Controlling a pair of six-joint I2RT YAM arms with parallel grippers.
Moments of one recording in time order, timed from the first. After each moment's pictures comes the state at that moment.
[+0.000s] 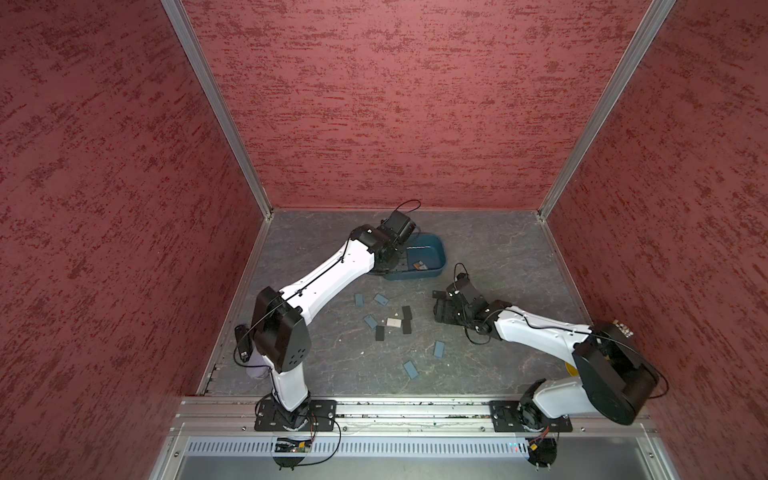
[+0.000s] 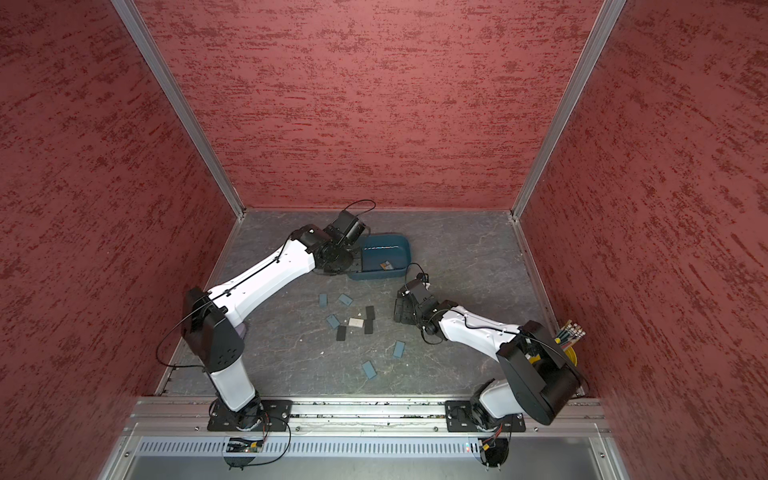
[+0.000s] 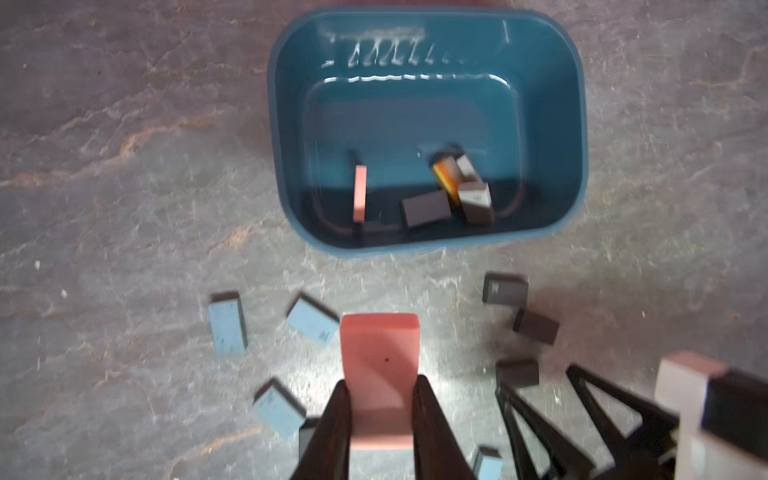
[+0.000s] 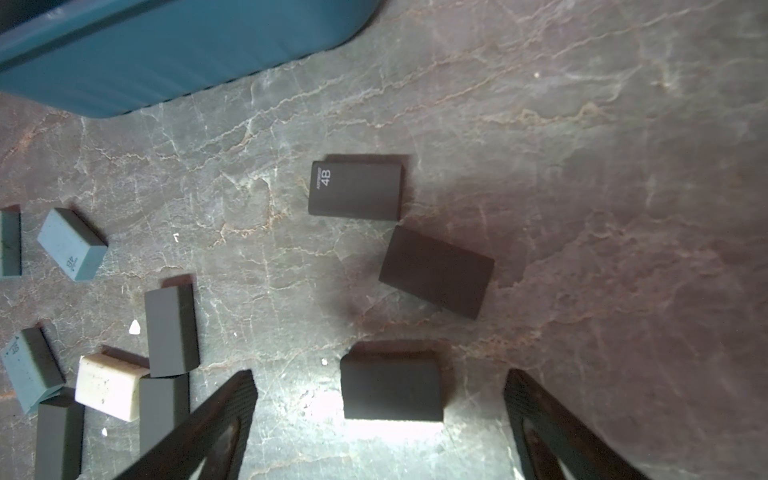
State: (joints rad) left arm -0.64 1.87 1.78 -1.05 -0.14 -0.65; right arm 0.66 1.44 0.68 -0.25 0.13 0.71
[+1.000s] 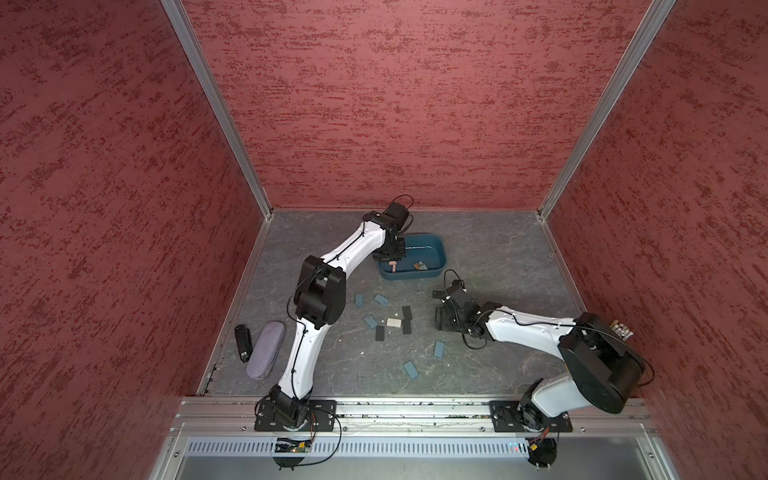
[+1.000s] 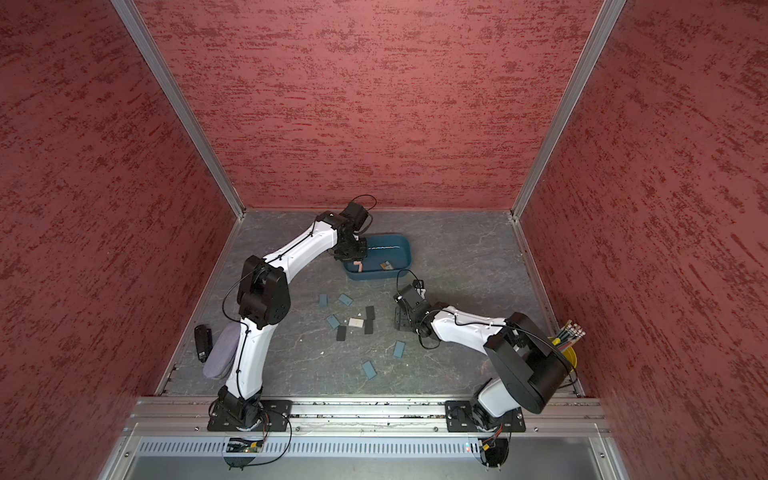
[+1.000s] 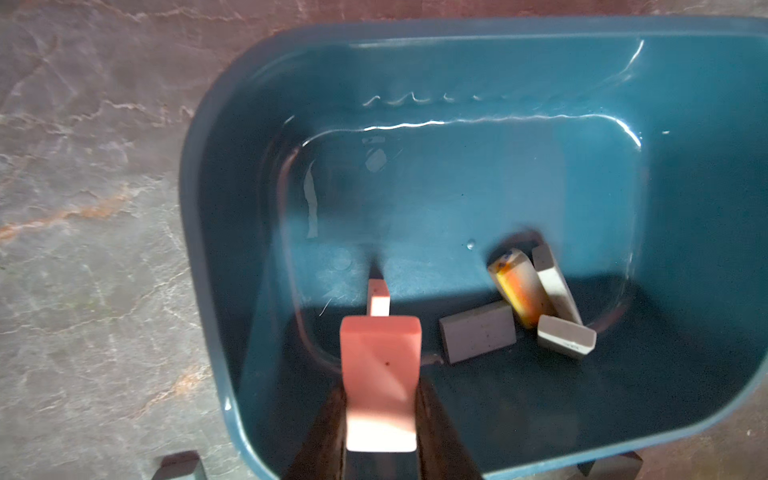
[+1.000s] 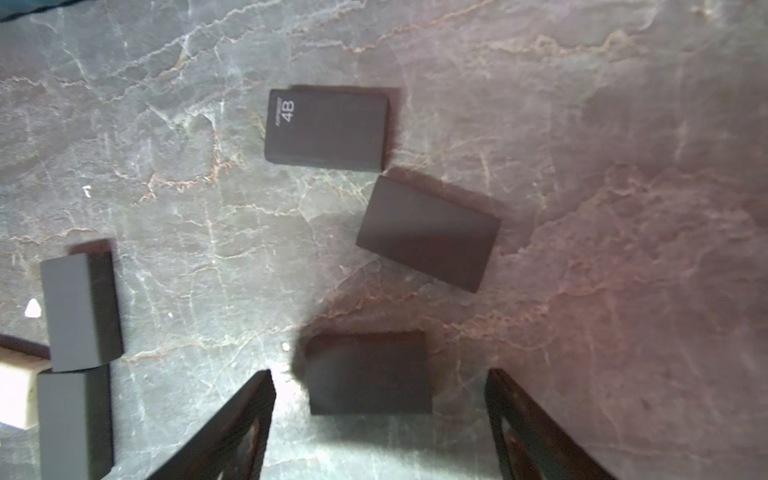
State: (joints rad) left arm -0.51 2.27 2.06 -1.06 -0.02 -0.54; right arm 0.71 1.51 0.69 -0.29 0.19 0.71
